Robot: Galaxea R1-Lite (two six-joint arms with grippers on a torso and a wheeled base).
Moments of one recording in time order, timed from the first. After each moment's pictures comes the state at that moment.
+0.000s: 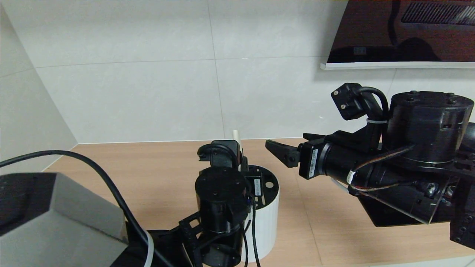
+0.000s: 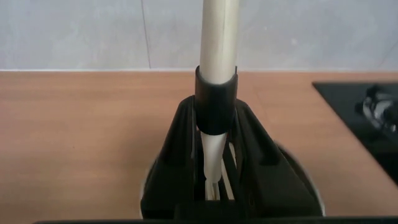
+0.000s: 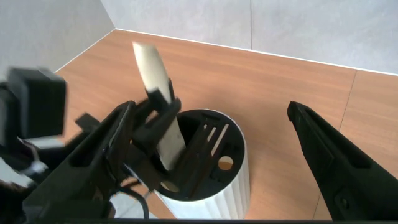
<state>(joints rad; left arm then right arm) -0.91 2.01 -0.73 -1.20 0.85 -0.14 0.82 1.62 -0.88 -0.65 -0.20 0.21</state>
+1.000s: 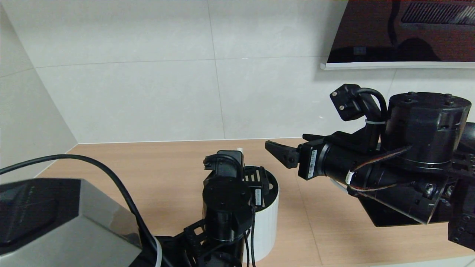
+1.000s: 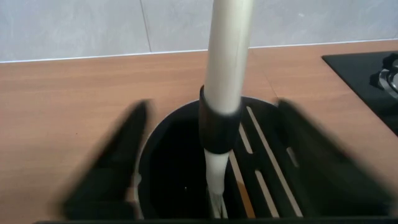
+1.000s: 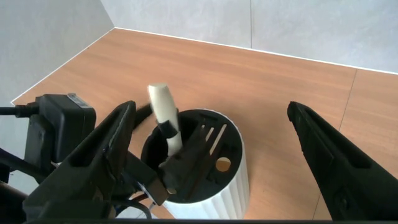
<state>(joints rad) -0.92 2.04 -0.71 -1.20 0.85 -0.14 0.82 1.62 -0.88 -0.65 -0.20 0.21</state>
